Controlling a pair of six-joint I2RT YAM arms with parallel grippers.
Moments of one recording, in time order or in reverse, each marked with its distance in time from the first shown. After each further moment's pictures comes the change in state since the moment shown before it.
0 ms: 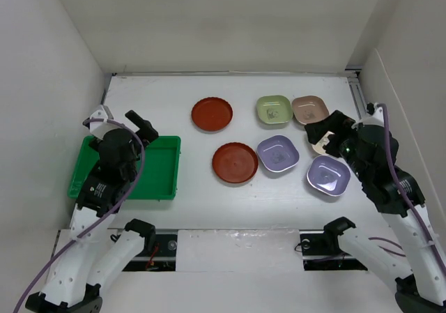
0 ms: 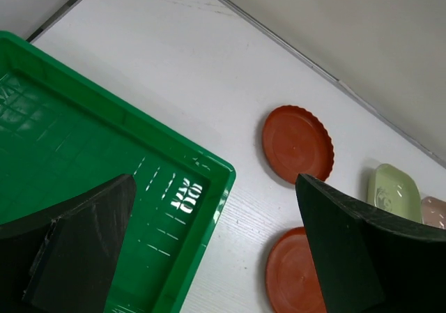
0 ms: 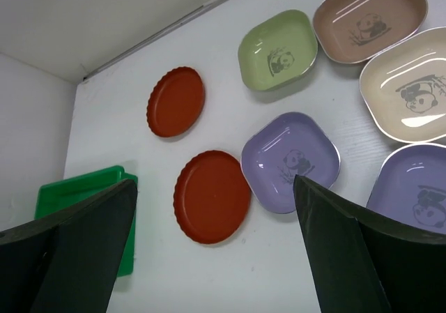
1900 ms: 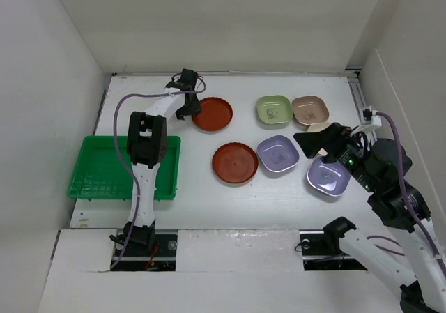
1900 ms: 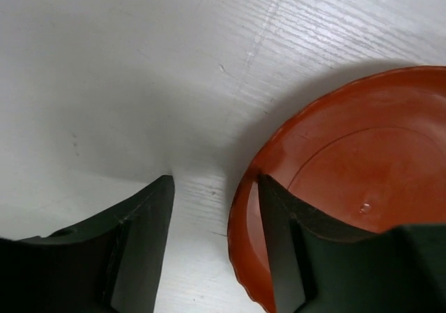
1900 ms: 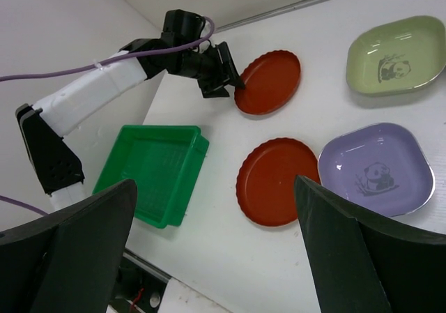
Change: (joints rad) left arm 0.085 1.617 0.938 -0.065 0.361 0.069; right arm 0.065 -0.106 -0.063 0.157 -0.261 -0.046
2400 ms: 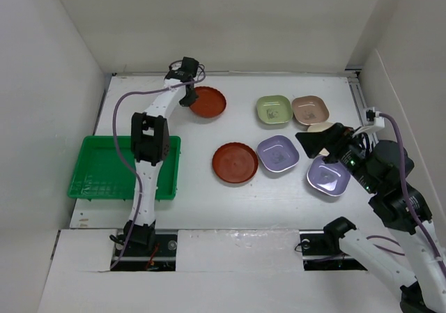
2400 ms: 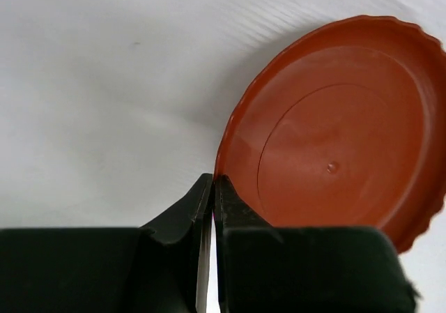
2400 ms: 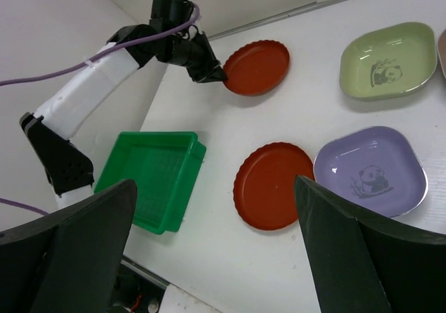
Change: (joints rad) left arm -0.001 0.101 0.284 -0.150 -0.061 -0.041; right arm 0.000 -0.014 0.000 -0.002 0.026 0.000
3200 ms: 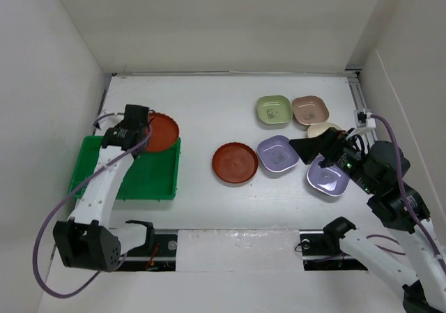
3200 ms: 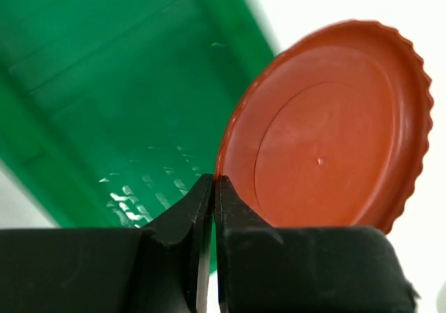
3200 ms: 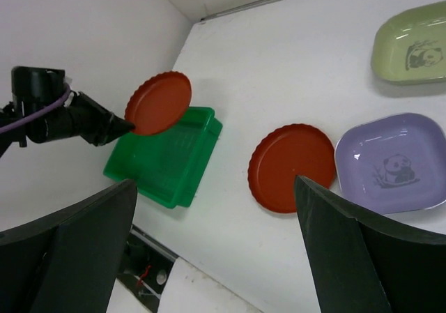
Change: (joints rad) left arm 0.089 -1.214 -1.075 -0.105 -0.279 -0.455; right arm 0.034 -0.003 -0.019 0.002 -0.065 0.000
